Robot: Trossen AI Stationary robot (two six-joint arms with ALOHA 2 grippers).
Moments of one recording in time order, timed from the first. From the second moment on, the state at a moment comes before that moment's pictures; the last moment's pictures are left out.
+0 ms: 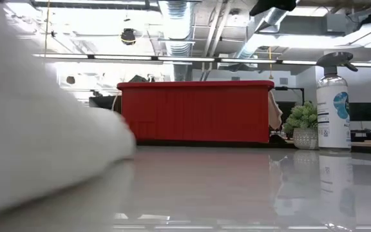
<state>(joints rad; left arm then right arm) -0.90 1.70 0.77 -0.02 -0.52 -1.35 0.04 1.32 1.52 -1.00 0.17 0.62</state>
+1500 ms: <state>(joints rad) -1.12 1.30 1.25 -1.10 -1.08 -1.99 0.00 1.37 1.52 -0.89 0.22 0.37</state>
